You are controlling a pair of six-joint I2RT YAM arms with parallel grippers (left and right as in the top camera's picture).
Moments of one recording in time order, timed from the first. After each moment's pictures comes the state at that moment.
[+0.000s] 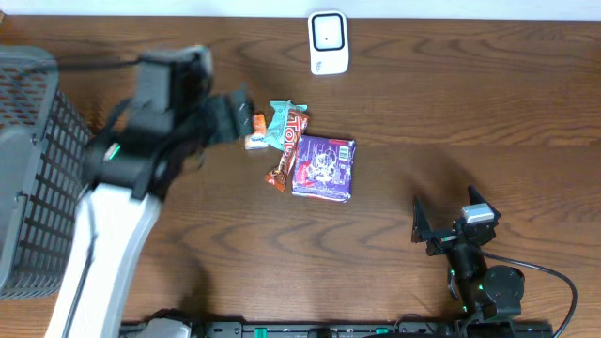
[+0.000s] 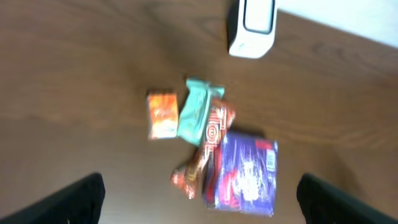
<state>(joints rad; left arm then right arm) -0.22 1.28 1.46 -1.00 0.12 -0.40 0.06 0.01 0.01 -0.06 -0.14 0.00</state>
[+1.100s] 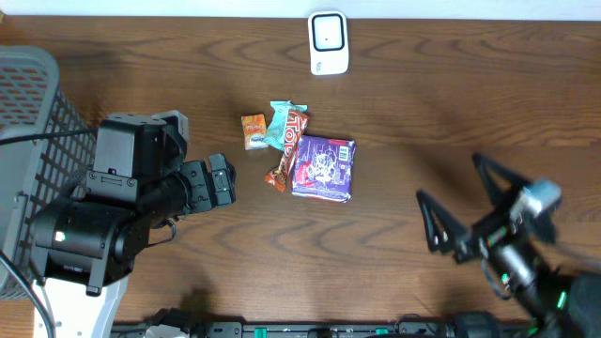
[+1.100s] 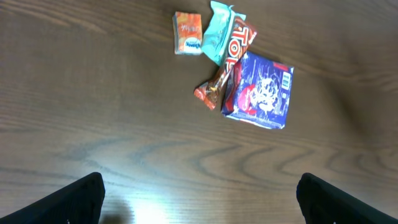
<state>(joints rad) -0.22 1.09 1.46 -1.34 0.12 -0.40 0.06 0.48 0.84 -0.35 -0.53 0.22</state>
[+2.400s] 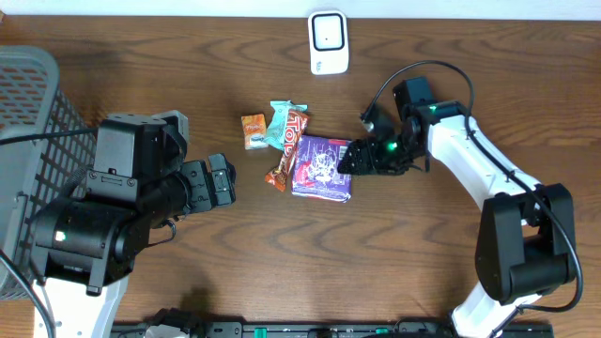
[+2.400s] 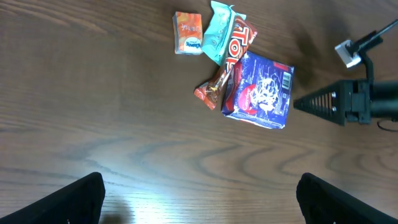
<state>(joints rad) -0.22 1.09 1.46 -1.34 0.12 -0.40 0.24 1.86 1.28 -0.84 -0.63 0.09</state>
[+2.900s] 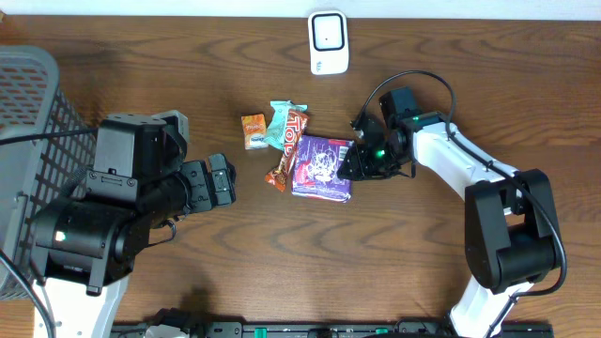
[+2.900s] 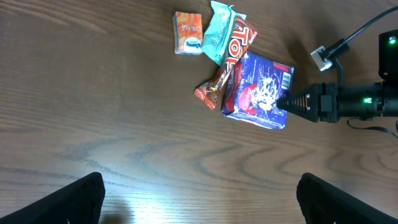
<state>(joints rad) -0.22 1.09 1.46 -1.34 0.12 -0.40 0.28 1.92 1.21 -0.69 -0.58 0.12</state>
